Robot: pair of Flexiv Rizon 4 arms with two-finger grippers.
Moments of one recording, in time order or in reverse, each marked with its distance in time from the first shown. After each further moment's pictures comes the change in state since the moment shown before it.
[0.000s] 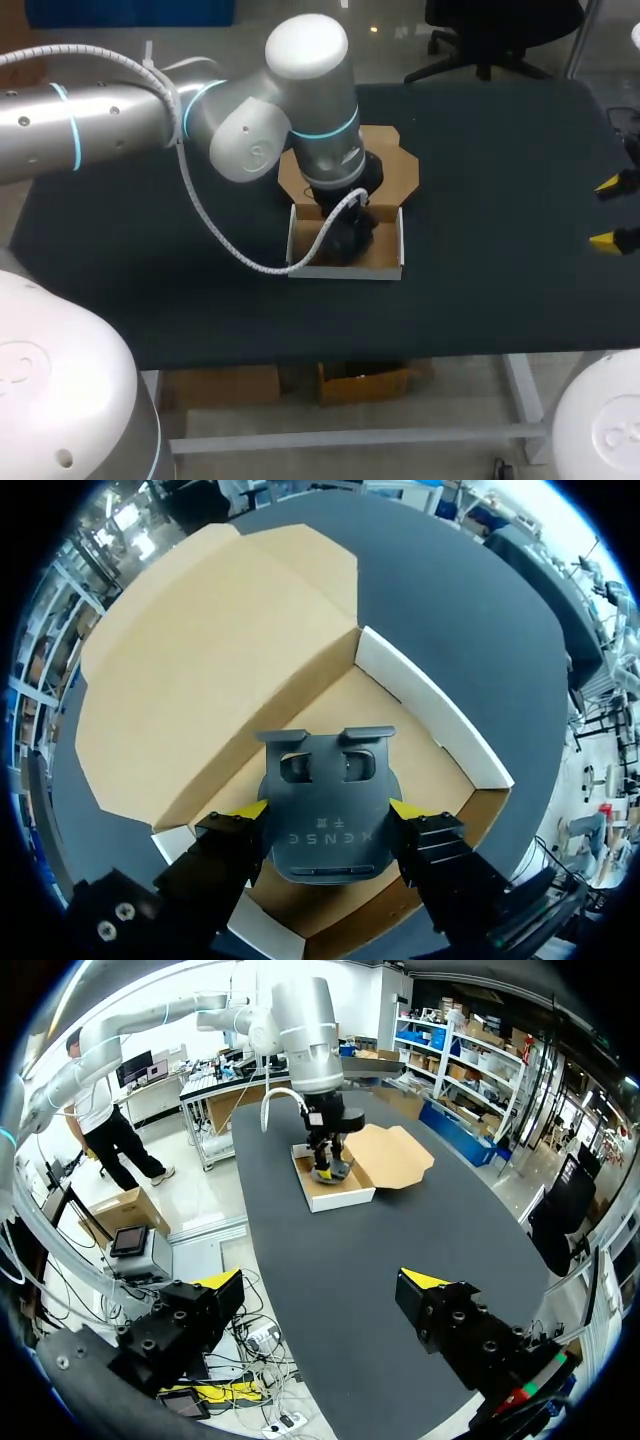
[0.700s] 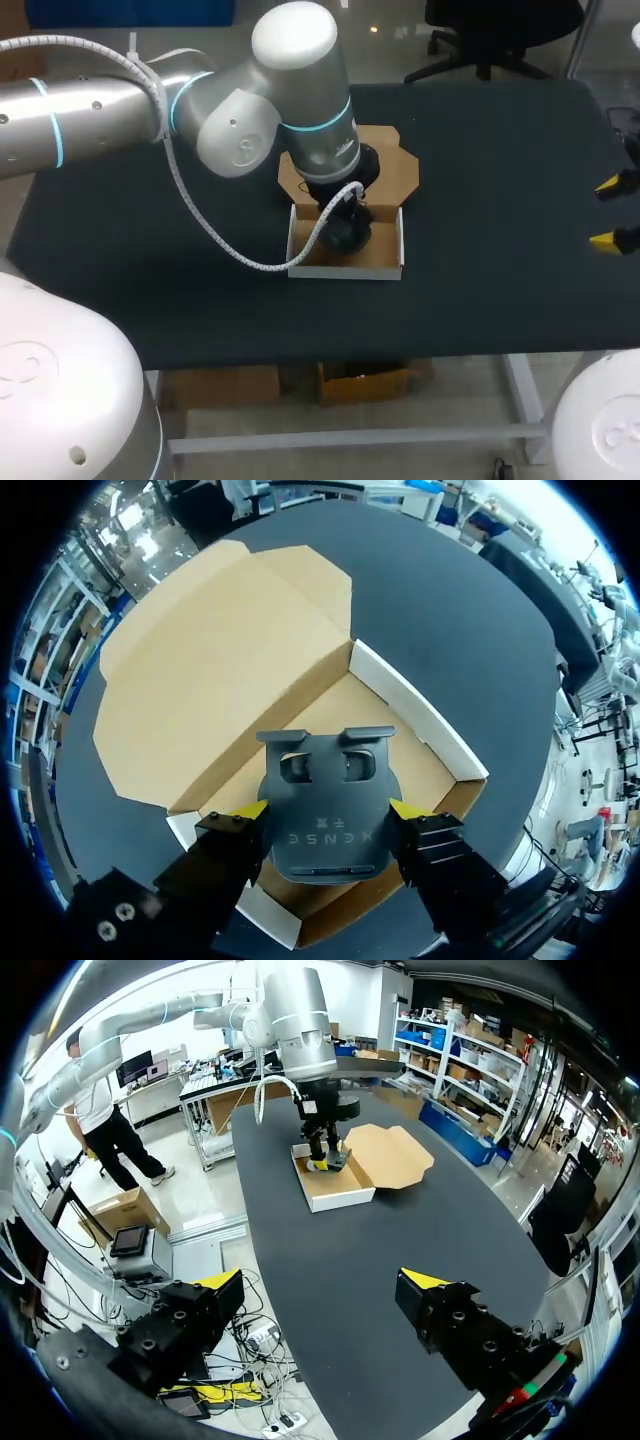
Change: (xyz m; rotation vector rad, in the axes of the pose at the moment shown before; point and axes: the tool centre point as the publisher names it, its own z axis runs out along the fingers) left arm 0.004 0.002 -0.023 0.022 0.000 -0.010; right arm 0.000 0.000 0.000 0.000 0.000 0.000
